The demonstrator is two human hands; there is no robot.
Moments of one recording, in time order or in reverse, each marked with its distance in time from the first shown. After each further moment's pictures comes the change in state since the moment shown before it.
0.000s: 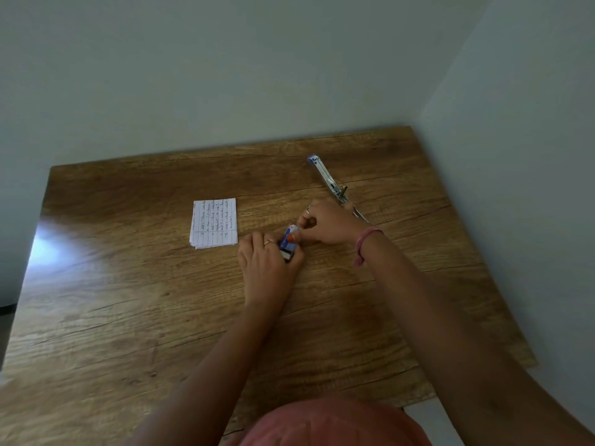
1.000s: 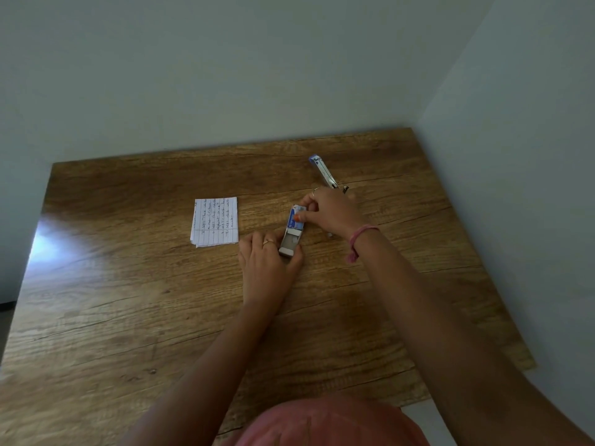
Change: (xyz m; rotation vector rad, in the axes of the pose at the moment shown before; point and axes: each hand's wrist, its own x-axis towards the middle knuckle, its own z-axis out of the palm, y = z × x) left_hand -0.001 -0.002 -0.007 -0.117 -0.005 0.016; right_hand 0.014 0.000 0.000 0.155 0.226 0.121
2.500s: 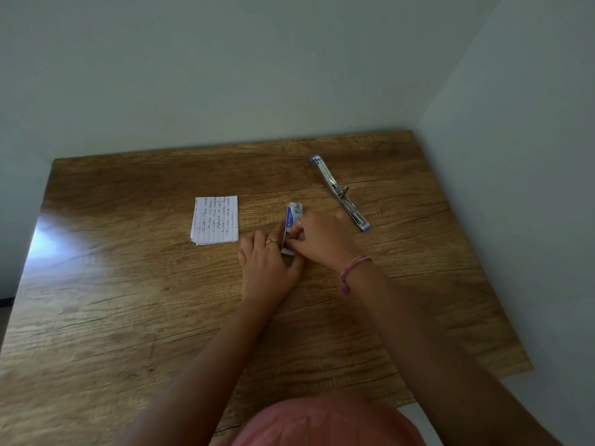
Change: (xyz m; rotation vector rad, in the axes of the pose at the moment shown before) left_hand 0.000 -0.004 -0.001 0.046 -0.064 0.051; right_hand -0.048 -0.028 0.014 -0.303 0.008 -0.105
